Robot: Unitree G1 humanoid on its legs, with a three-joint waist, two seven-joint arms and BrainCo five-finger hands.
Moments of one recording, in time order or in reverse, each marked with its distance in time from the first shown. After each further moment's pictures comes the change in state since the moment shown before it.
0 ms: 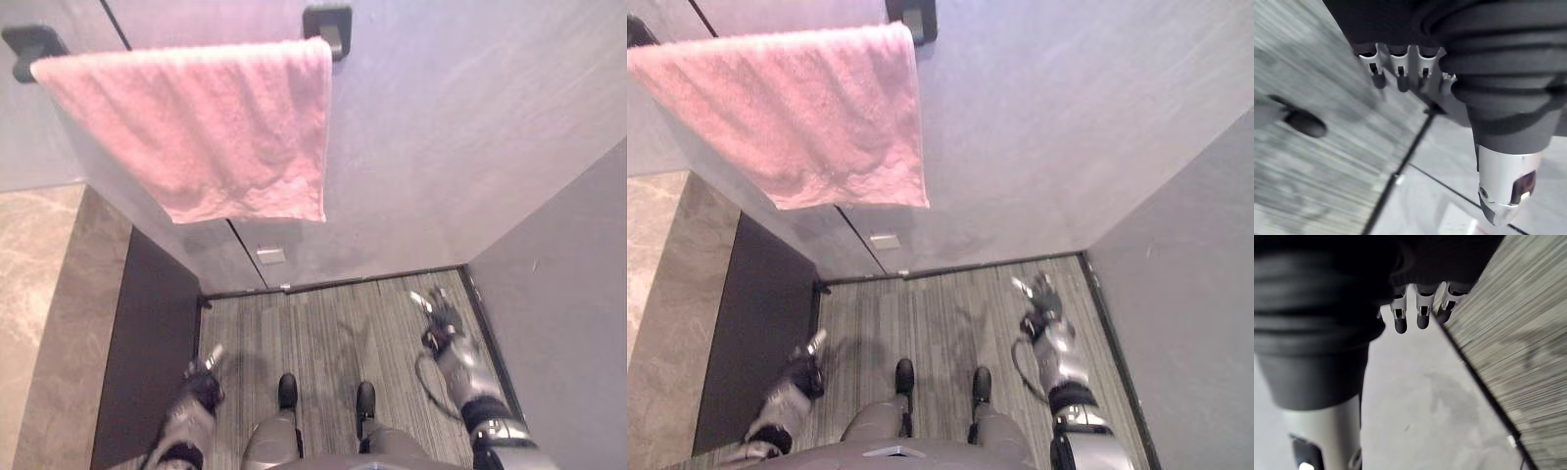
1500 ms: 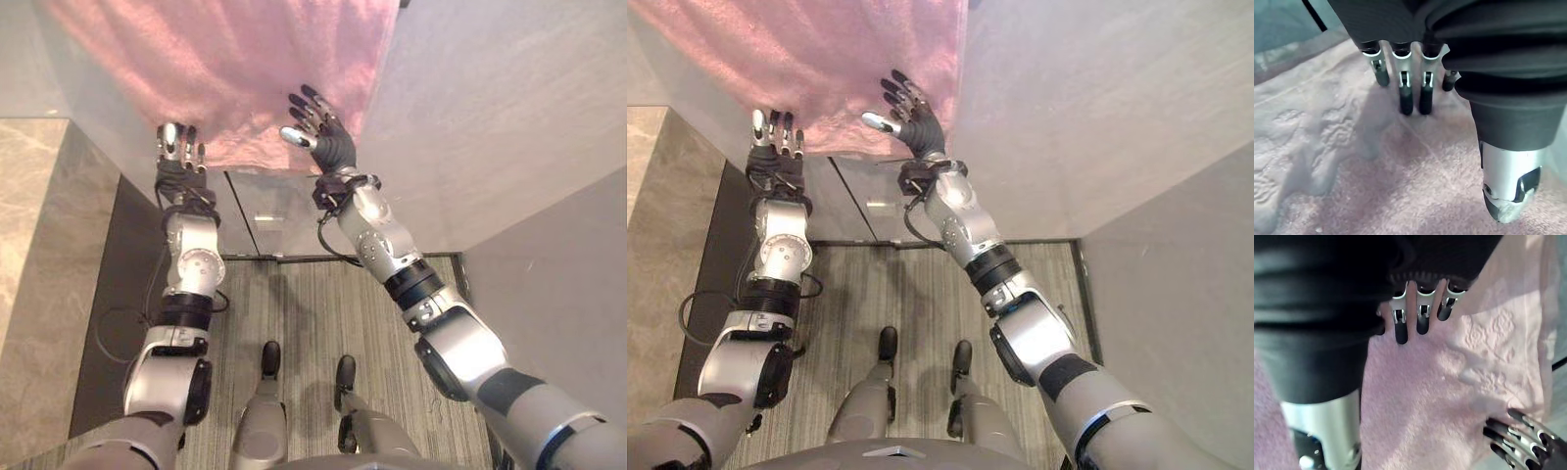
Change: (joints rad) left arm -0.671 0.208 -0.186 -0.557 -0.667 -0.213 0.134; right arm -0.818 0.112 0.461 -0.258 0.224 -0.058 -0.058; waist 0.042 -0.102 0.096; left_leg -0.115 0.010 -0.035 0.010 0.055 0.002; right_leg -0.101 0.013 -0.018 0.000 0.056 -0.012
